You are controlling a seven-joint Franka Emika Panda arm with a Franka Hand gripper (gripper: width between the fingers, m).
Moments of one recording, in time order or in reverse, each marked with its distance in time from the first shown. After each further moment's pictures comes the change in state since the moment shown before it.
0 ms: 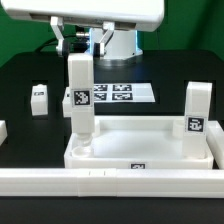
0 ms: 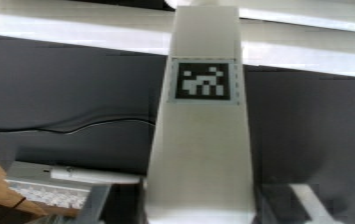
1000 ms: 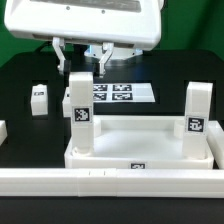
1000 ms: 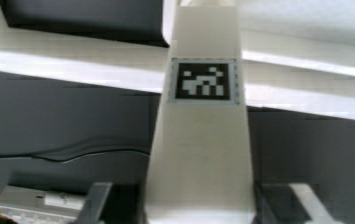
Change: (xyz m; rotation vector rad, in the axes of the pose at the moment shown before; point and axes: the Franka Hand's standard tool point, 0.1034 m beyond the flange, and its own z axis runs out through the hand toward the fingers) arm -0.020 -0.002 0.017 -0.003 -0.036 -0.015
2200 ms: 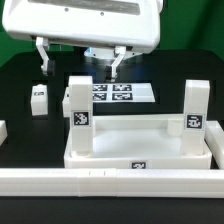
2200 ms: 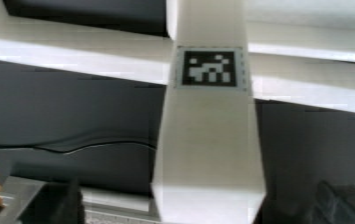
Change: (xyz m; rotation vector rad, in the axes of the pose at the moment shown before) arm 0.009 0.007 -0.003 -0.008 0.020 -0.014
